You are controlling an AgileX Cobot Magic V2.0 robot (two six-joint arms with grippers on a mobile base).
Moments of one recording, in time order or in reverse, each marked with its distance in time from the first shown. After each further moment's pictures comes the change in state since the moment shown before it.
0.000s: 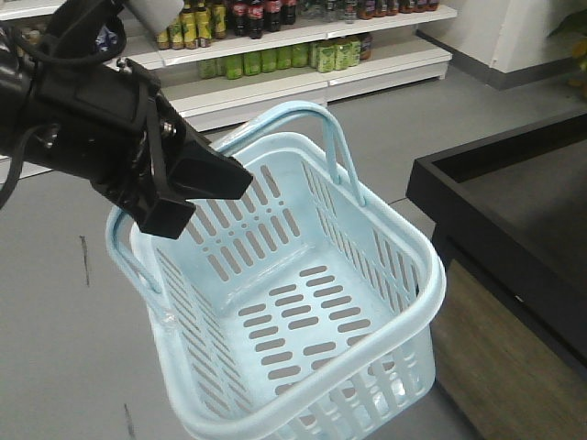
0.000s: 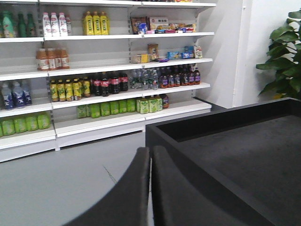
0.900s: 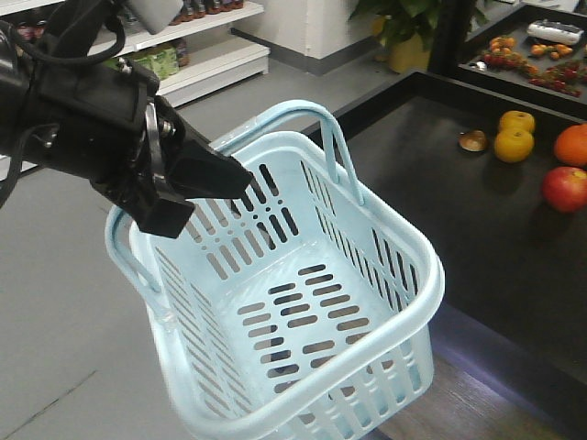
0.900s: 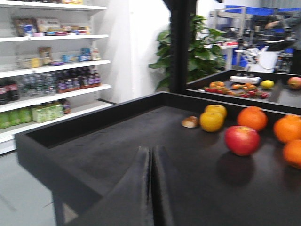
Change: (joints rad) left arm 0.000 0.000 0.000 0.000 0.000 0.000; right arm 0.000 0.000 0.000 0.000 0.000 0.000
